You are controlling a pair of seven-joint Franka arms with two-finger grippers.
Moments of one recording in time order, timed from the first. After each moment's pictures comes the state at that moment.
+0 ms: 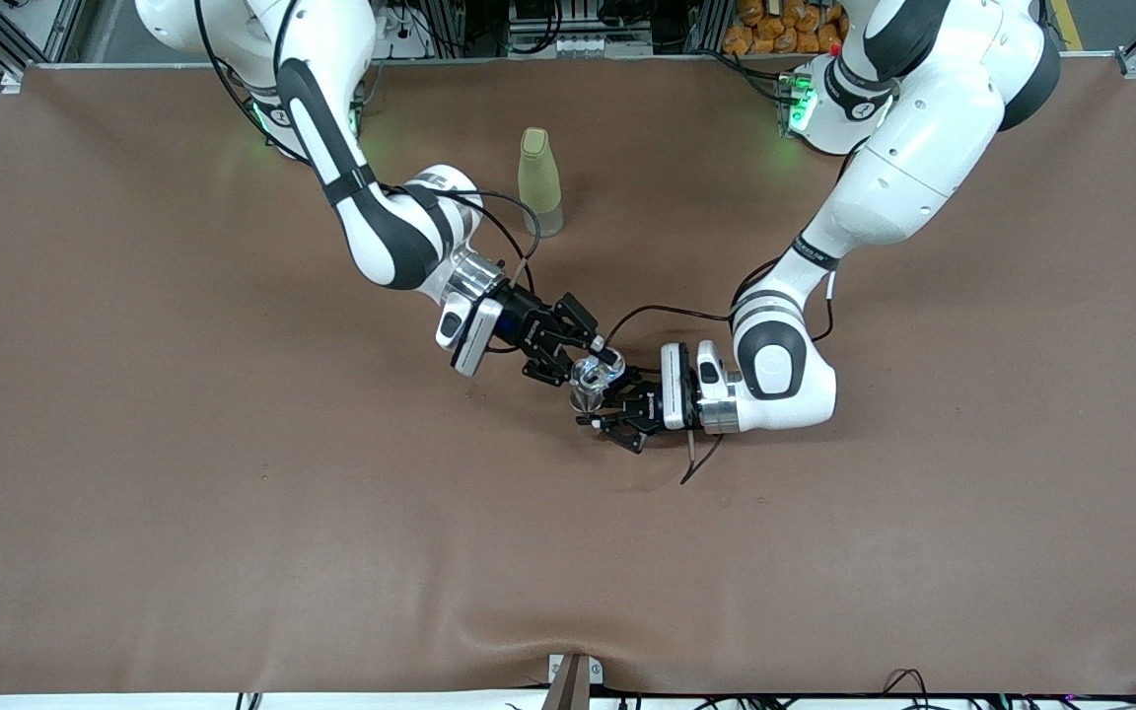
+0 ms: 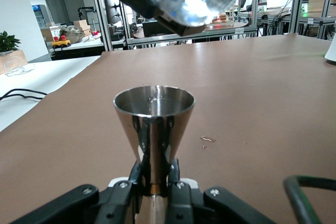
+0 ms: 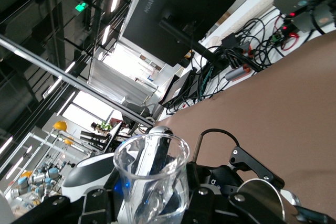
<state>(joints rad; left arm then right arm) -0.16 0.91 -0.38 -1.54 -1.48 2.27 2.50 0.83 0.51 -0.14 -1.81 2.66 2.46 -1.74</state>
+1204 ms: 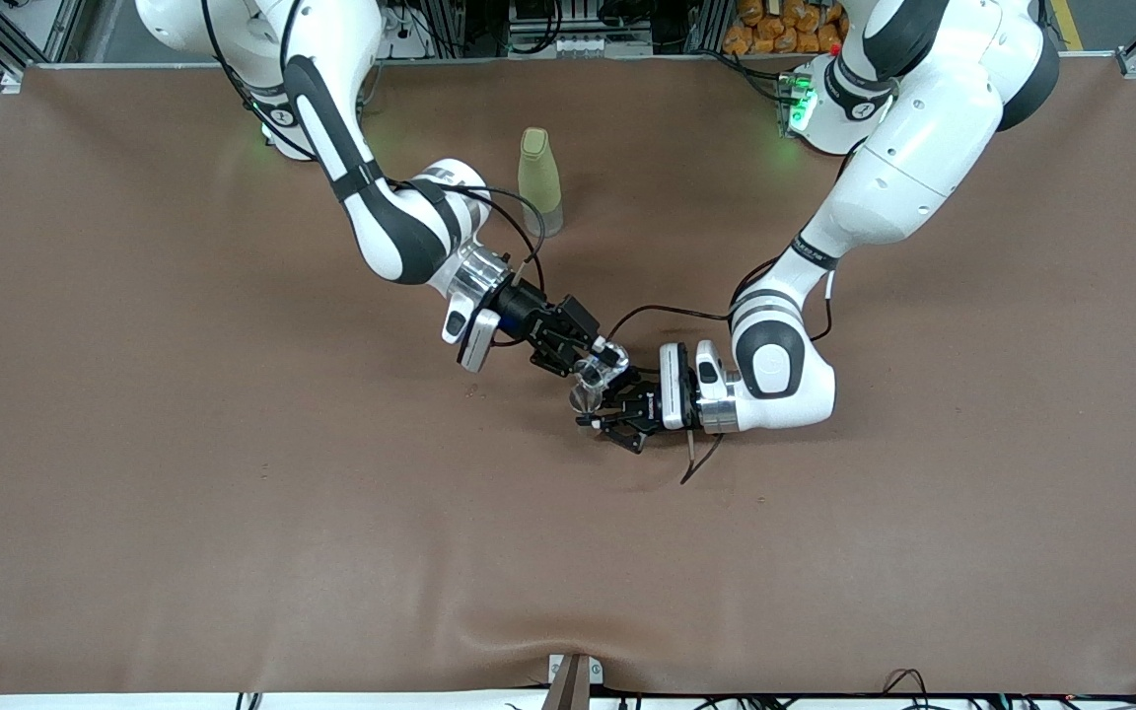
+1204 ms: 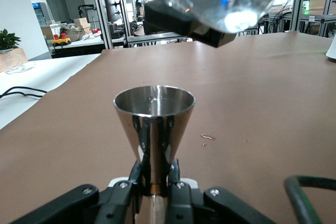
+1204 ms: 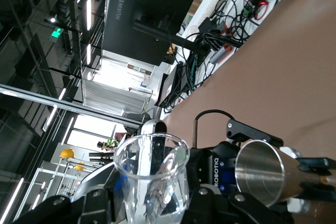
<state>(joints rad) -0.16 0.91 -0.38 -1.55 -1.48 2.28 2.50 0.84 0.51 -0.13 -1.81 2.69 2.51 -1.51</state>
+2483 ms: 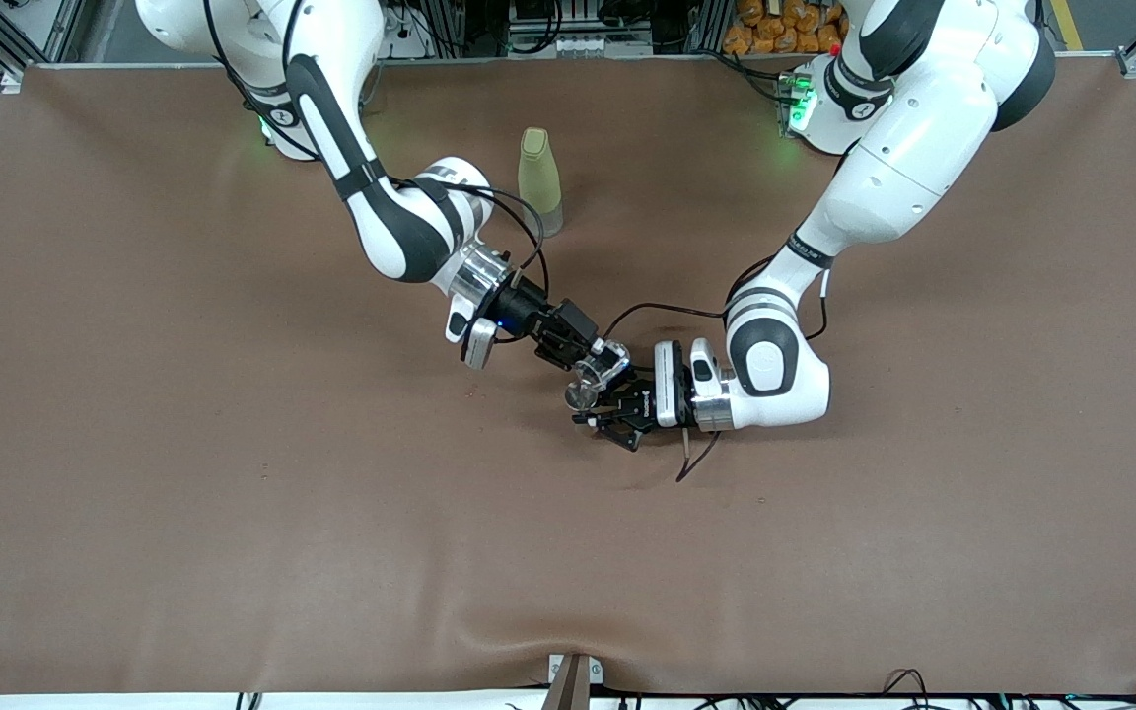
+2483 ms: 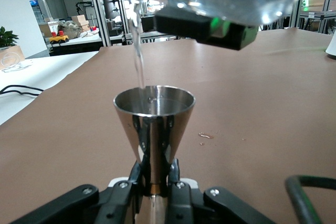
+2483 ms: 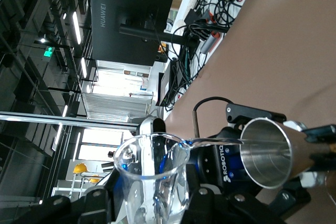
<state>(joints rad) -0.18 0.91 -0.38 -1.55 -1.48 2.29 2.50 0.85 0.51 -0.13 -1.81 2.69 2.53 -1.34</state>
